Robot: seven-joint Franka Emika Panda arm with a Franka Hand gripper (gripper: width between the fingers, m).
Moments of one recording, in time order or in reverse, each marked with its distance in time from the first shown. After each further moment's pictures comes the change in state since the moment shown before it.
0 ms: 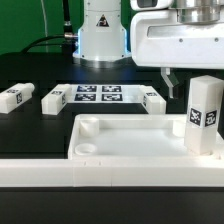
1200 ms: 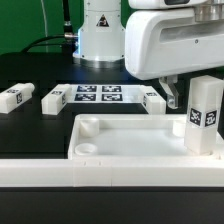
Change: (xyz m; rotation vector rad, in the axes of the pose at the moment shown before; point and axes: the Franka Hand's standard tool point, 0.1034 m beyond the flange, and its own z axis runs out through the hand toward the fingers) arm 0.008 0.001 -0.001 -0.038 0.003 -0.921
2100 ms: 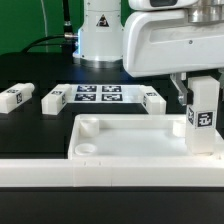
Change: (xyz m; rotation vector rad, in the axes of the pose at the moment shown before) arm 0.000 -0.001 0.001 0.006 0.005 0.350
